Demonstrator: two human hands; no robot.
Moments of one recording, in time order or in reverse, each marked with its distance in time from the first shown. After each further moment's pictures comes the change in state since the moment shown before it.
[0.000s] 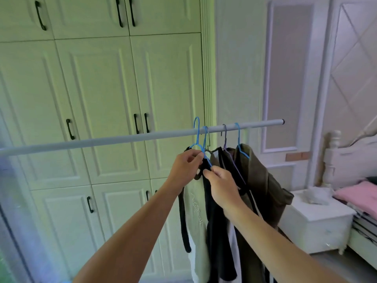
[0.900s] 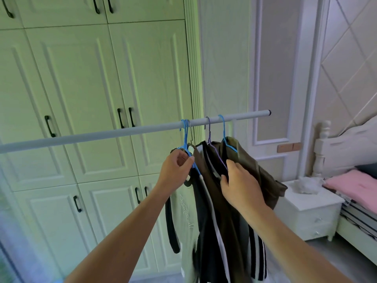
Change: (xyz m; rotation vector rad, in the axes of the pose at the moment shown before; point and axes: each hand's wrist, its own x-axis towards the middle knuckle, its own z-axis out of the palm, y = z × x) left_hand 0.006 -0.029 0.039 0.106 0.059 0.022; right_hand 0.020 0.051 -0.093 -0.947 0.183 -0.316
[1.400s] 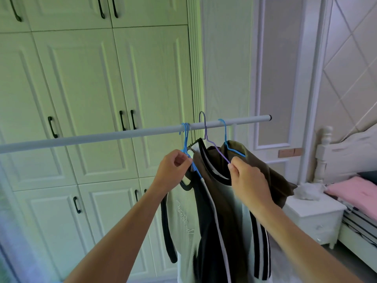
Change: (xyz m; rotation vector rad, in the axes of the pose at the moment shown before) left_hand 0.007 0.003 -0.010 0.049 -0.002 0.054; right_hand 0.011 0.011 -0.026 0.109 0.020 0.003
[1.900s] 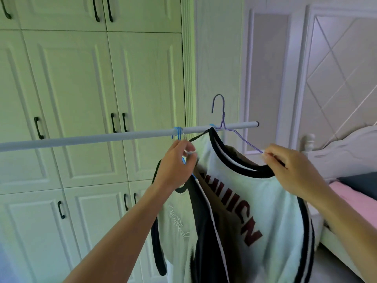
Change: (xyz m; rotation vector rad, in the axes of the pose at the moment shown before) left_hand -0.008 0.045 0.011 0.116 0.034 0.326; right_hand 0.000 0.033 -0.125 0.027 -0.004 -0.124
